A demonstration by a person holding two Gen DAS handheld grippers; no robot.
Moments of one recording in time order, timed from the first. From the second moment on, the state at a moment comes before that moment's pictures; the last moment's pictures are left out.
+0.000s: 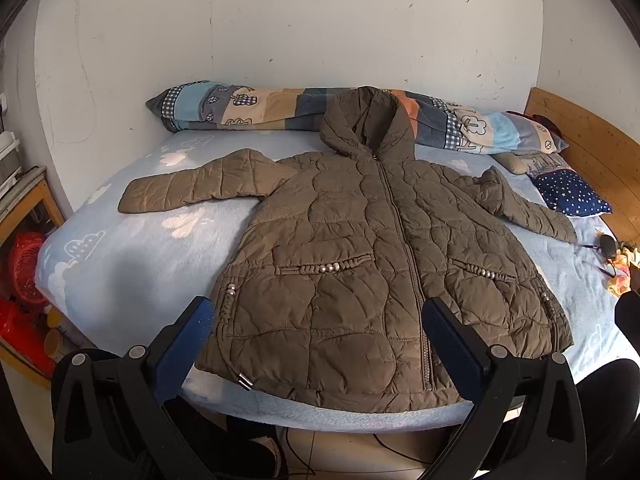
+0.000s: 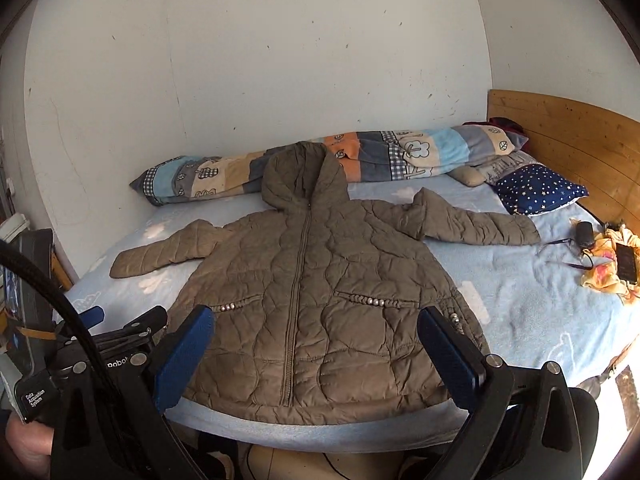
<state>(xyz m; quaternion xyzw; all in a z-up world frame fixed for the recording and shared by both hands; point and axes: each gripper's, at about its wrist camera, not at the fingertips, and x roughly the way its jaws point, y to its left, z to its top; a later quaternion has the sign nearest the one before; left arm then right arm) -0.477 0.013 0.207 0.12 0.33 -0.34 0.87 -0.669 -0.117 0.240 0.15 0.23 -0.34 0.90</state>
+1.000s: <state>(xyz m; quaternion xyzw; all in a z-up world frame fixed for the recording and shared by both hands) -0.479 0.005 0.187 0.15 0.33 -0.34 0.87 -0.667 -0.133 0.221 0.17 0.26 -0.33 0.89</state>
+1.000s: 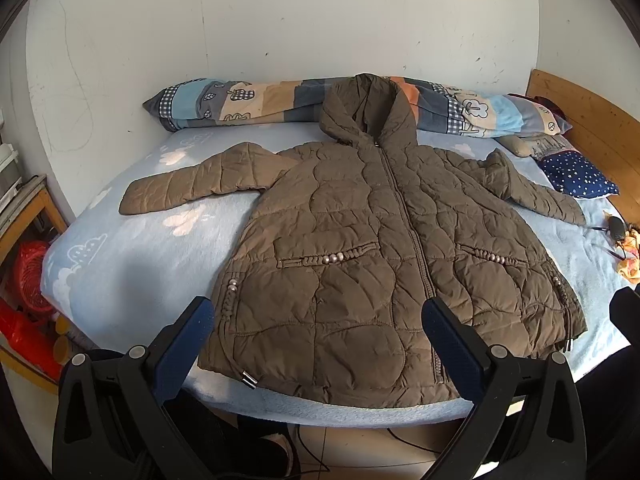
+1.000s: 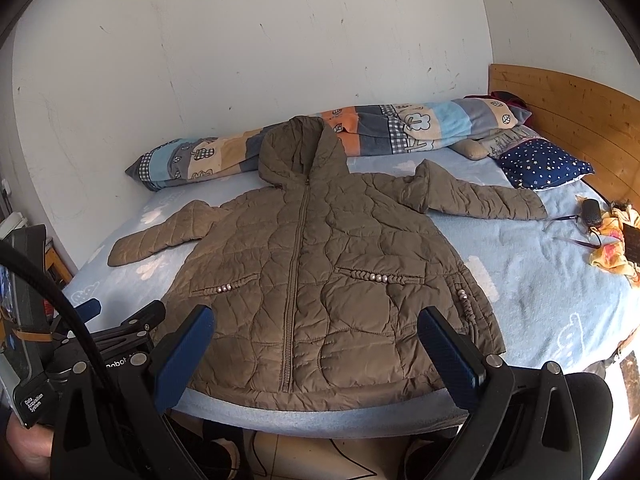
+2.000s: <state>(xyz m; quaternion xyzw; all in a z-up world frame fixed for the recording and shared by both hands) -0.453 -0.036 0.172 0.17 0.34 -0.34 0.86 -0.668 -0.188 0.191 0.22 0.29 -0.36 0.86</state>
